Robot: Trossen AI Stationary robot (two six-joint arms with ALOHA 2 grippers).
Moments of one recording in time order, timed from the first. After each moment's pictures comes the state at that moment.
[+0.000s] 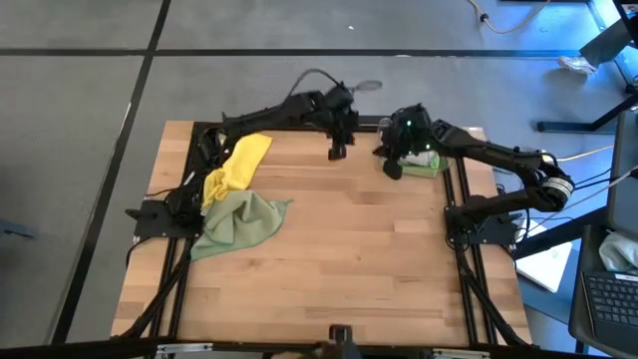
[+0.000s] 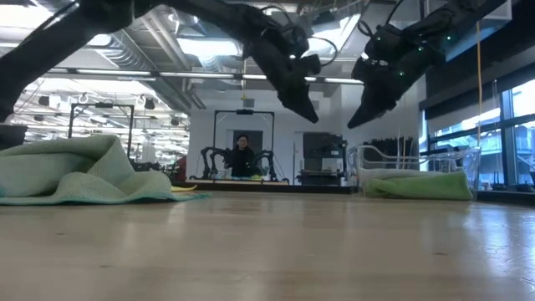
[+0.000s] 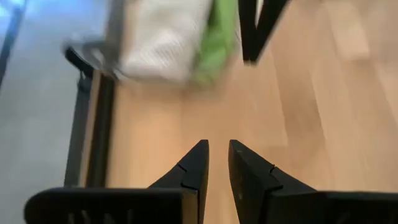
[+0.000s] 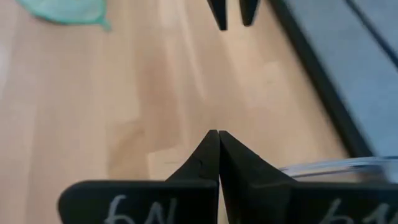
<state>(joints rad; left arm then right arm) 0.47 2.21 2.13 -0.81 0.23 0.44 -0.69 1.29 0.83 -0.34 -0.34 -0.33</state>
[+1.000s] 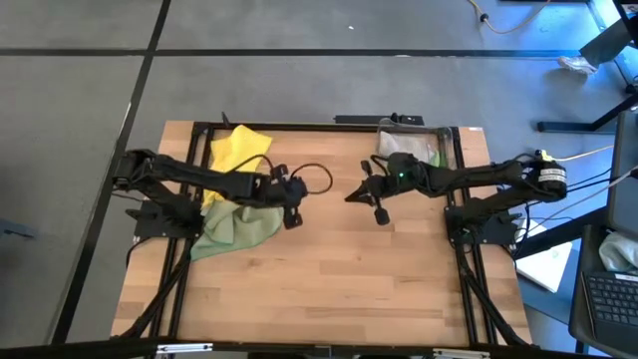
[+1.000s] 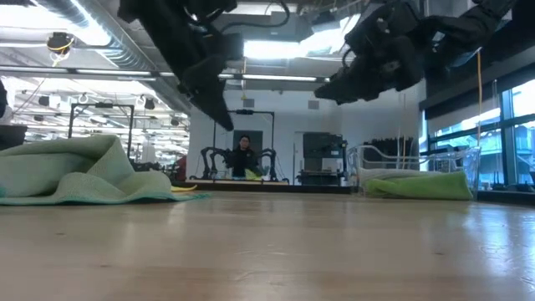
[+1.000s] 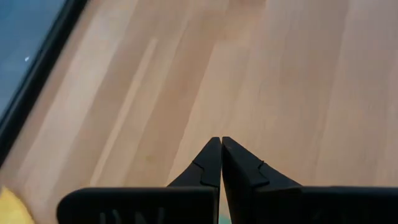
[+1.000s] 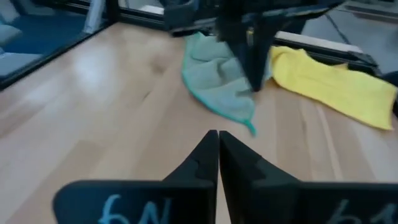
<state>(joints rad) -0.01 1.52 0.98 -0.41 -0.39 -0.18 -0.24 1.35 0.58 0.41 -0.42 -0.27</state>
